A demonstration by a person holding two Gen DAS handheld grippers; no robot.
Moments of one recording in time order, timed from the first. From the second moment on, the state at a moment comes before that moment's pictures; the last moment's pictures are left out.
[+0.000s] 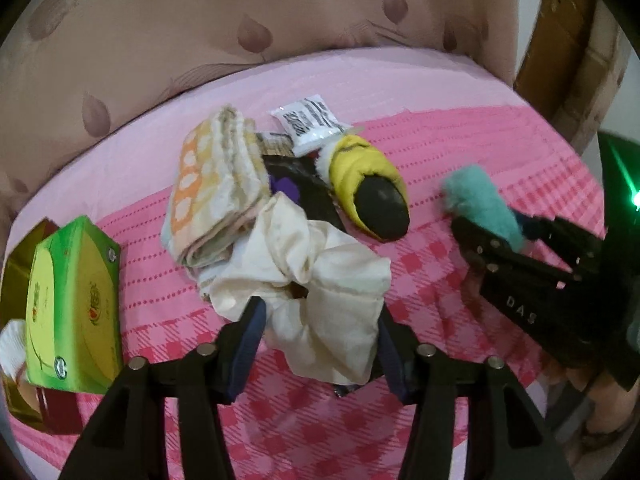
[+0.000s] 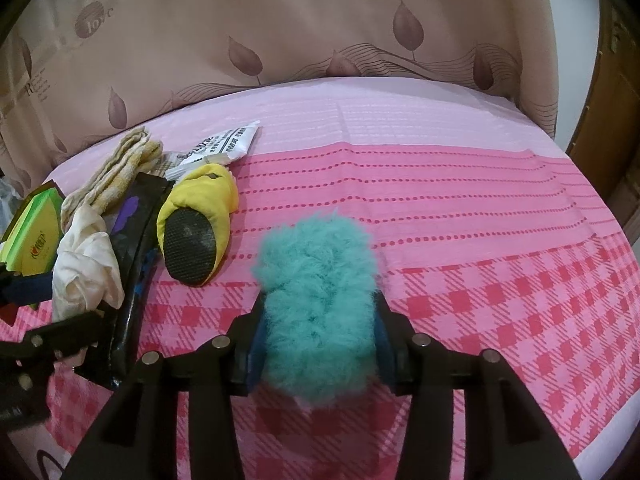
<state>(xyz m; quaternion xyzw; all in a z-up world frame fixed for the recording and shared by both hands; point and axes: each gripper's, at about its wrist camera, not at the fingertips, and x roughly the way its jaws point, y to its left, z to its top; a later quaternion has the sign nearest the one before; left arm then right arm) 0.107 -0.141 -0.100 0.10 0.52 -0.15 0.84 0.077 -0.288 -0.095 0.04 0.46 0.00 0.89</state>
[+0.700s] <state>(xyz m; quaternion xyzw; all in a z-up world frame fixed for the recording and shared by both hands) 0.067 -0.099 -0.042 0.07 0.47 -0.19 0.86 0.077 -0.288 -0.095 0.04 0.46 0.00 0.88</state>
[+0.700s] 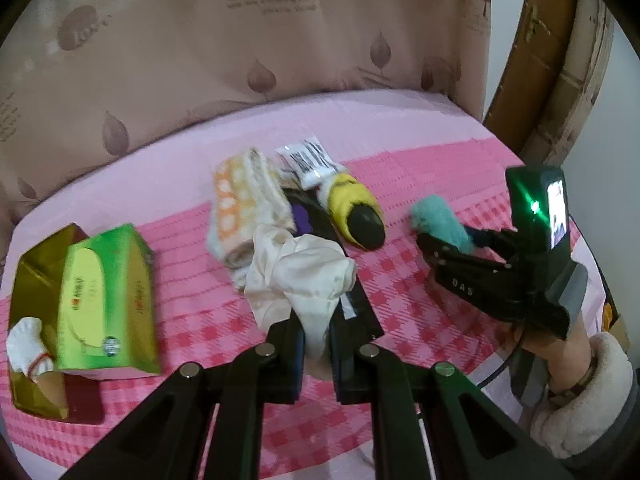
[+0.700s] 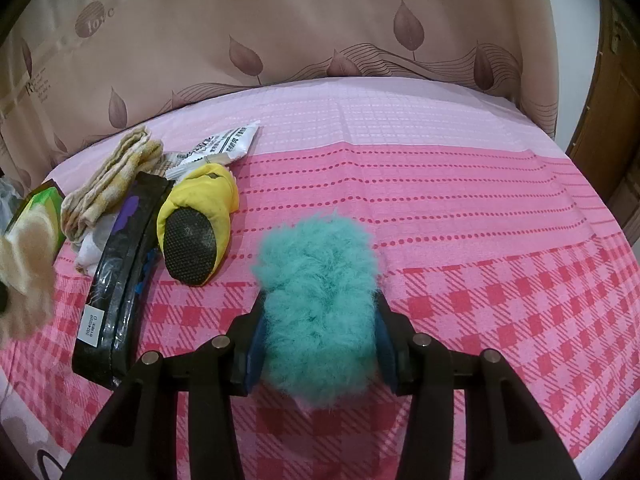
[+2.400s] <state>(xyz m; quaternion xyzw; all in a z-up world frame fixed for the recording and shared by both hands) 0.182 0.194 -0.057 0.04 0.49 0.12 0.86 0.078 -0.287 -0.096 0.03 0.47 -0.01 0.88</state>
